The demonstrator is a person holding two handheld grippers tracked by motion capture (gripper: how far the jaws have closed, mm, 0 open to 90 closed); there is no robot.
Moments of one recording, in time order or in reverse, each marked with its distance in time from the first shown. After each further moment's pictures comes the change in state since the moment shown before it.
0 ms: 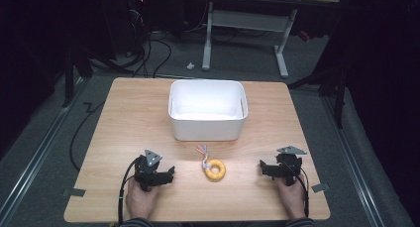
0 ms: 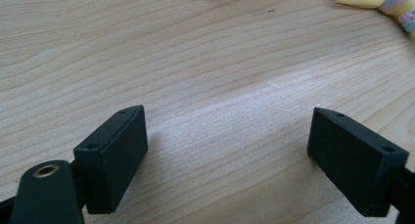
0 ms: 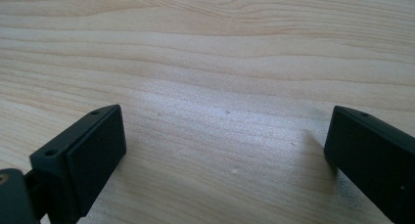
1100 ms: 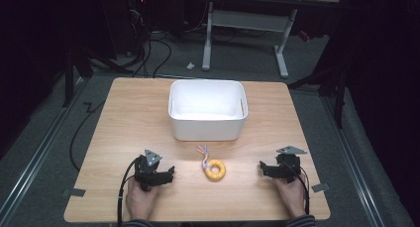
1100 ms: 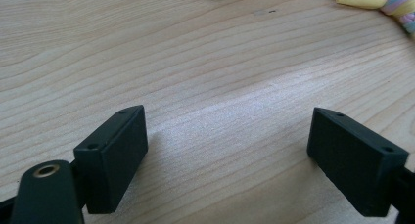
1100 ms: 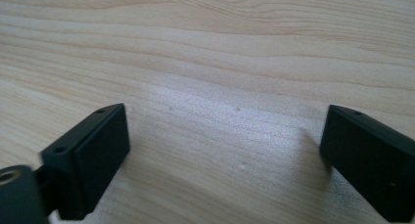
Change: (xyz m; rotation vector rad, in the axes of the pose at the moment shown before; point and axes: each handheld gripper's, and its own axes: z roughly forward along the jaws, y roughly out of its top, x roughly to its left) left arm 0.000 0.000 0.000 -0.001 0.001 -0.004; right arm -0.001 0.002 -0.005 0.017 0.050 -0.053
